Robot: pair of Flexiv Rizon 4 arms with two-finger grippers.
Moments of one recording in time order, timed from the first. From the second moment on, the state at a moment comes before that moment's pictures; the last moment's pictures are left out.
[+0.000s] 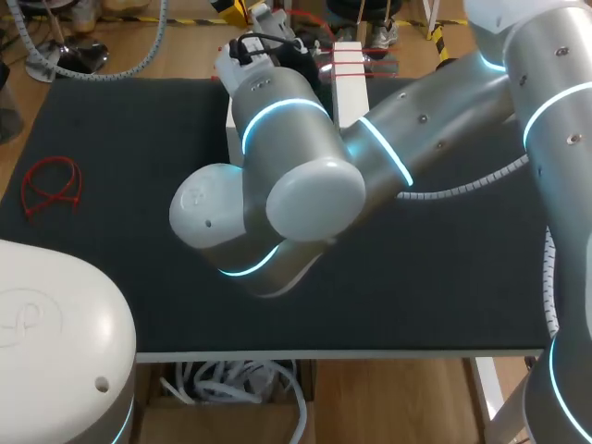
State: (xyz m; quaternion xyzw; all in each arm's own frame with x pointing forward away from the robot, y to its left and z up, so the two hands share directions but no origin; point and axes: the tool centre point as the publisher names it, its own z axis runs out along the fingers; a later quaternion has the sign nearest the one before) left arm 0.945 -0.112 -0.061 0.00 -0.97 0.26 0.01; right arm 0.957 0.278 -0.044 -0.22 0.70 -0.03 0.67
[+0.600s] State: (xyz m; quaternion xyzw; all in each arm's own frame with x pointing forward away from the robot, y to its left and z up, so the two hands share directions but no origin) left arm 0.945 -0.113 -0.060 0.00 -0.97 0.26 0.01; right arm 0.952 0.268 -0.033 -0.21 0.69 -0.04 0.69
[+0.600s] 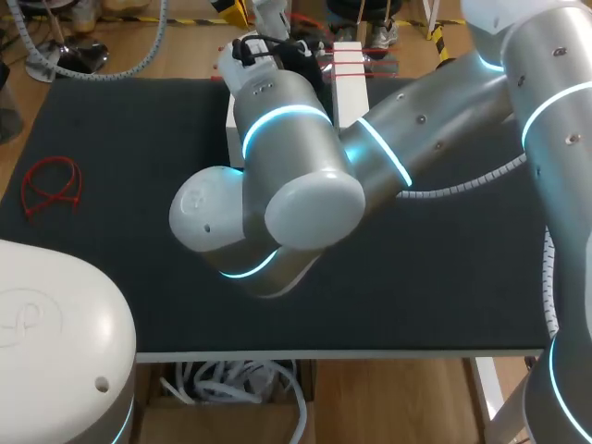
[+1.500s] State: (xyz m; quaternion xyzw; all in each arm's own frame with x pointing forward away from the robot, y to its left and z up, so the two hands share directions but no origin) left arm 0.945 -0.113 -0.060 0.00 -0.97 0.26 0.01; right arm 0.904 0.238 0.000 -0.18 0.70 0.03 0.69
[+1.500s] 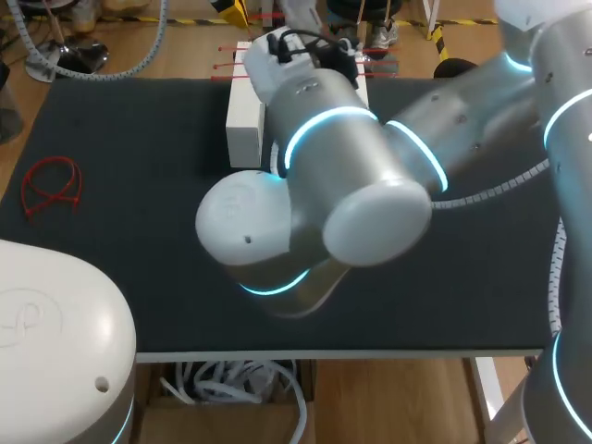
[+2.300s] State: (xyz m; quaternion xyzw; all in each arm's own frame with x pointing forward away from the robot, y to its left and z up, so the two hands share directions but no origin) left arm 0.945 -0.113 -0.060 0.00 -0.97 0.26 0.01; right arm 0.884 0.210 0.022 -0.22 0.71 0.09 0.67
